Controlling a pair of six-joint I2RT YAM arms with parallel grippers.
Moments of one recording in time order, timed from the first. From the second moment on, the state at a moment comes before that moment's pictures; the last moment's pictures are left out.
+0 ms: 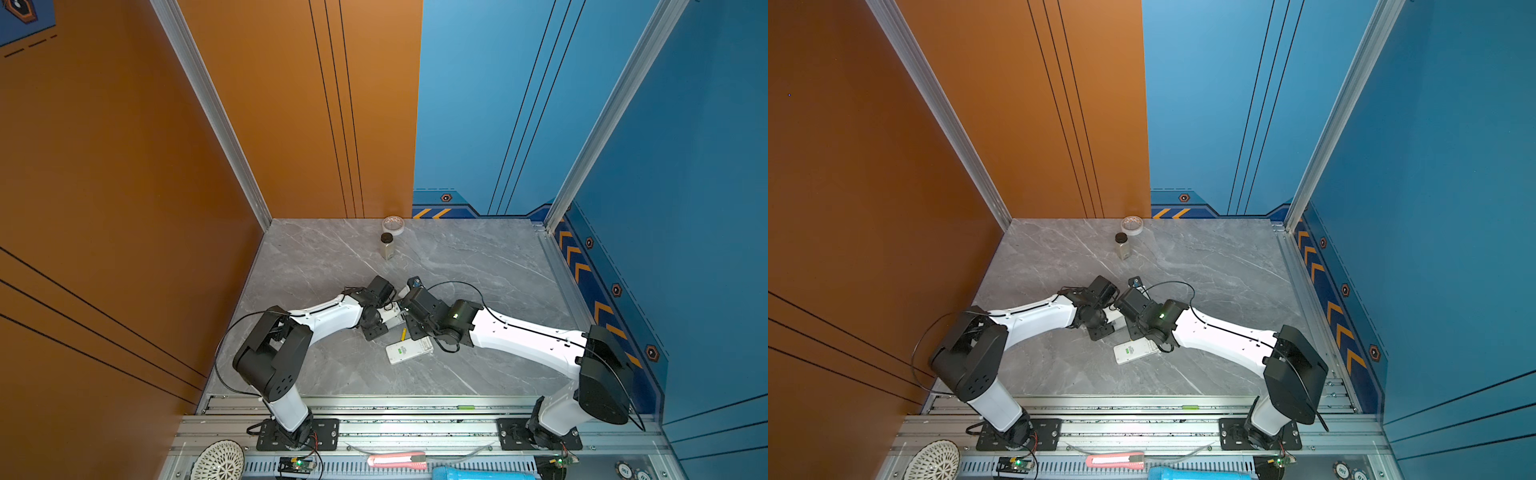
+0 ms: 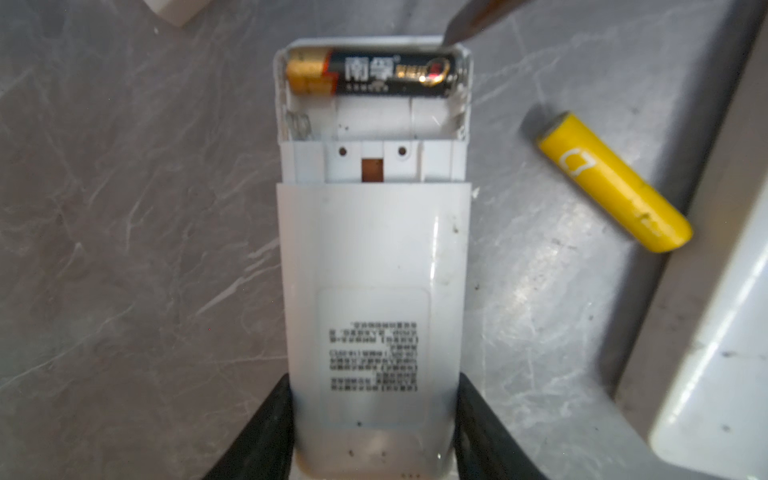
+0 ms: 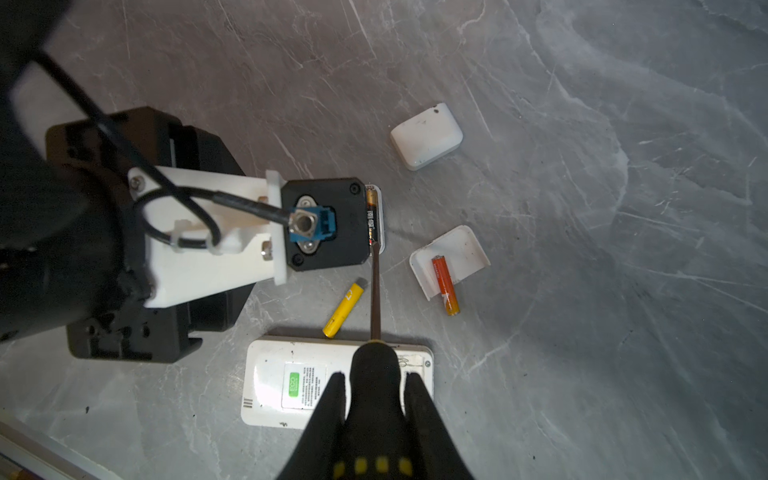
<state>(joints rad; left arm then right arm) -0.60 1.68 0.98 -0.56 -0.09 0.53 0.99 1.58 1.19 -0.62 0.31 0.53</state>
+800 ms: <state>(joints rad) -0.60 1.68 0.98 -0.56 -0.09 0.53 0.99 1.58 1.19 -0.62 0.26 0.53</state>
